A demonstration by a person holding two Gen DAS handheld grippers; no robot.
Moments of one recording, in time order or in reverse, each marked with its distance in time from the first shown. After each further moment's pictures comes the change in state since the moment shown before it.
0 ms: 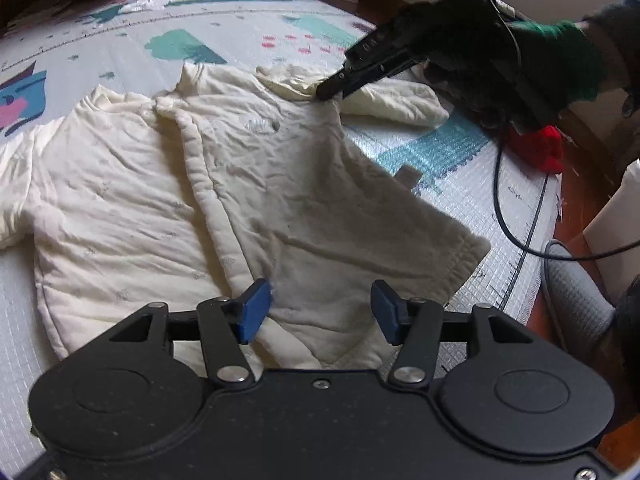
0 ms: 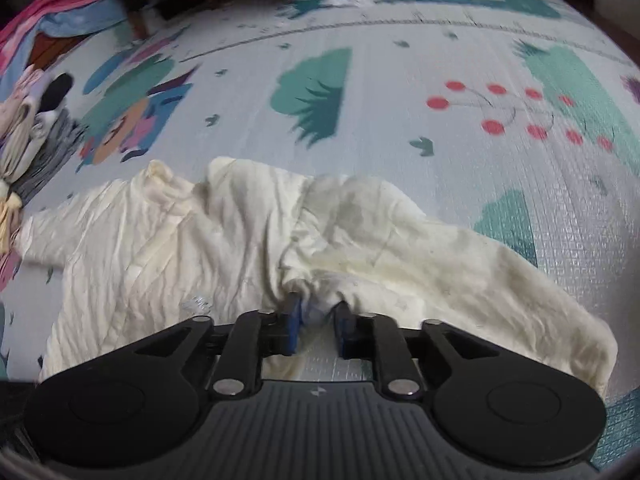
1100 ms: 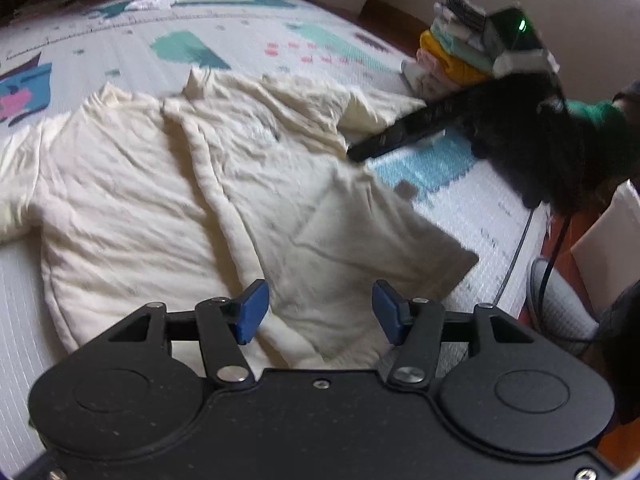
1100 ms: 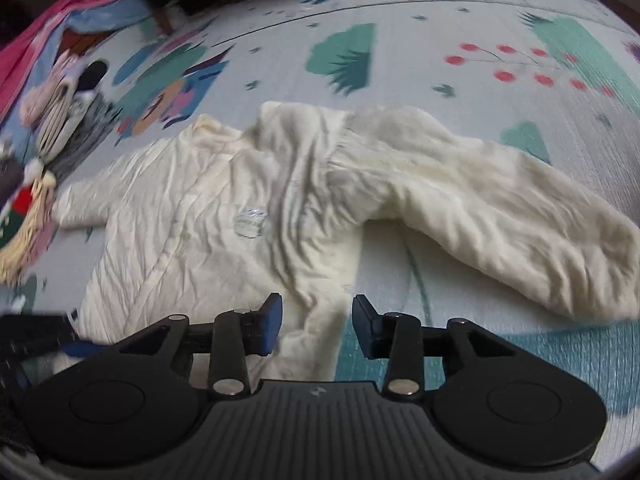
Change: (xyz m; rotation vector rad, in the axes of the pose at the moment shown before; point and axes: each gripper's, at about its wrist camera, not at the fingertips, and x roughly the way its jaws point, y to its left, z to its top) left arm -0.009 0.011 0.003 -0.045 -0.020 -0.033; right arm -0.016 0.018 -0.055 0.000 0.034 0.072
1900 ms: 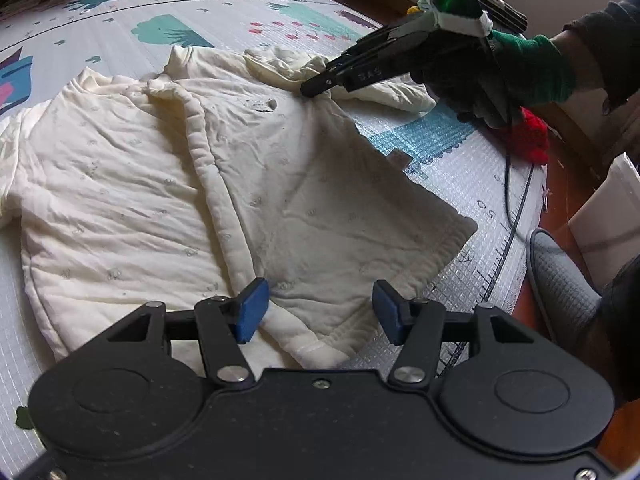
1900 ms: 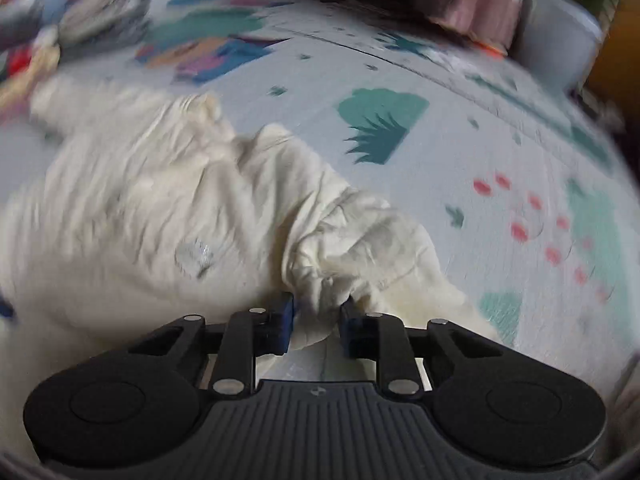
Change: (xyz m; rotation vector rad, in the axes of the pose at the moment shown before) left arm 0.012 -0.003 -0.011 0.052 0.071 -0.017; right arm 0.033 0.009 0.035 -0.524 -0.071 -0.185
